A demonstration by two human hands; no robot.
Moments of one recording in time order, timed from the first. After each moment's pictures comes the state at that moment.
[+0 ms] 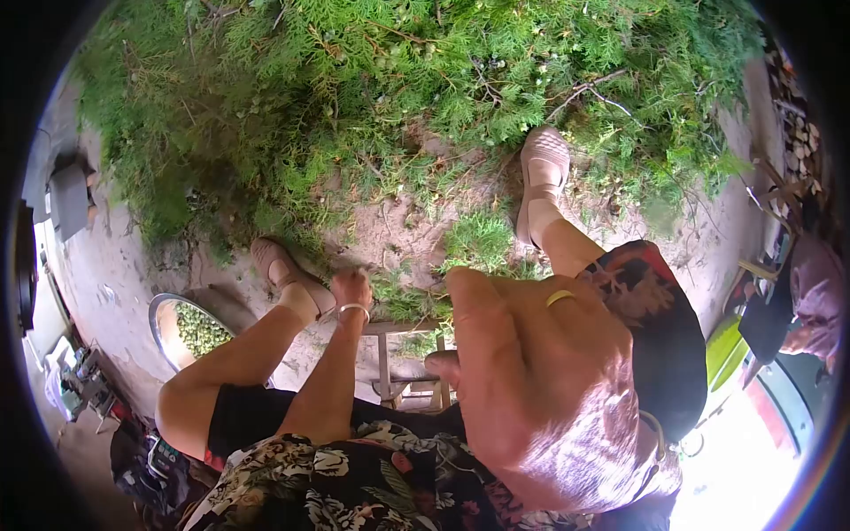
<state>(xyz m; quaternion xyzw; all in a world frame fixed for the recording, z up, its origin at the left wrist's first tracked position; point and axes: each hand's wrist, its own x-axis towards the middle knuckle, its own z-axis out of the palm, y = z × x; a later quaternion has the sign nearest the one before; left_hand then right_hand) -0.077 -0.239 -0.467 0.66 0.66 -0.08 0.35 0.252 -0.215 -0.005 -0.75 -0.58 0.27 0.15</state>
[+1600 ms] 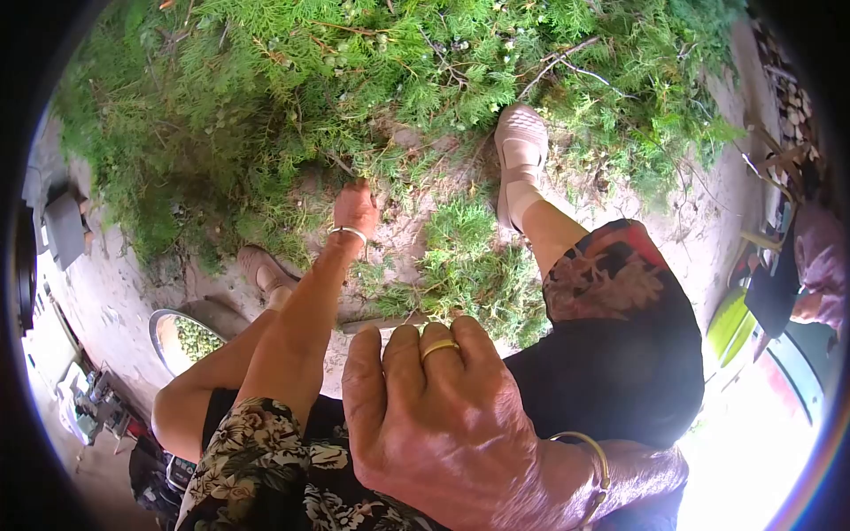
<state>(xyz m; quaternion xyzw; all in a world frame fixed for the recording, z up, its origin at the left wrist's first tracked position) 0.093 -0.131 -0.413 0.87 0.40 -0.08 0.26 0.232 -0.227 -0.015 -0.69 -0.68 0.24 0.11</state>
